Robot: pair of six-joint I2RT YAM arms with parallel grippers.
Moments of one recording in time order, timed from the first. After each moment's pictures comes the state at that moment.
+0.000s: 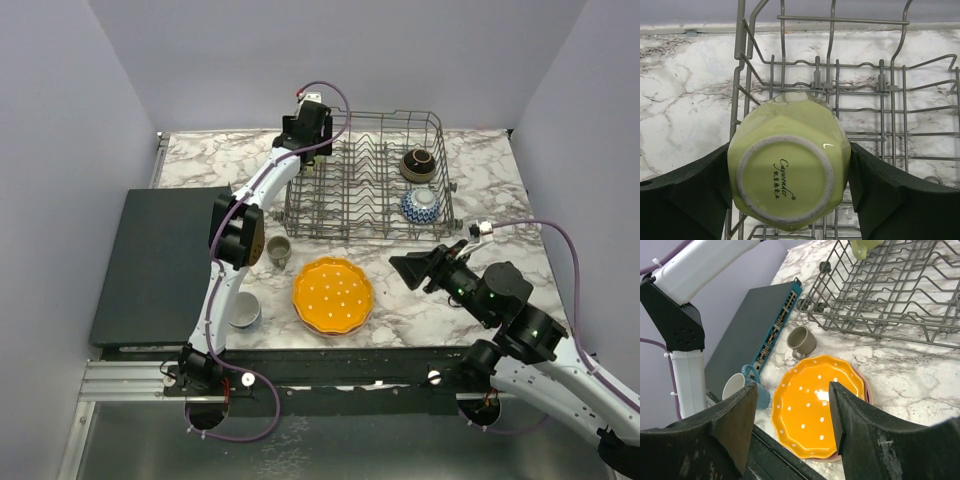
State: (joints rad) left arm -0.43 2.47 2.33 -0.44 -0.34 -0.24; right arm 0.83 0.46 0.60 -0.24 0.19 0.63
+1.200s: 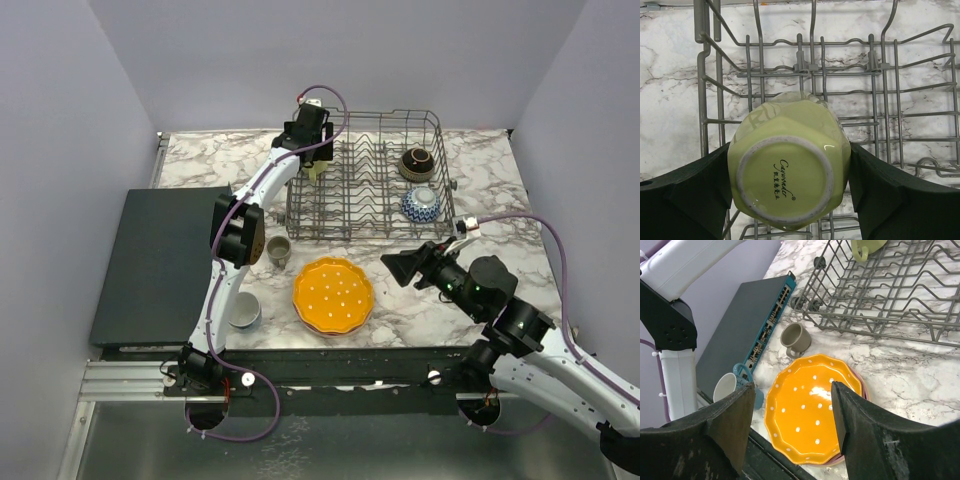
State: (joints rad) left arm -0.41 2.51 2.37 -0.51 -0.23 -0.27; right arm 0.83 0.55 0.59 -0.17 0.19 0.62
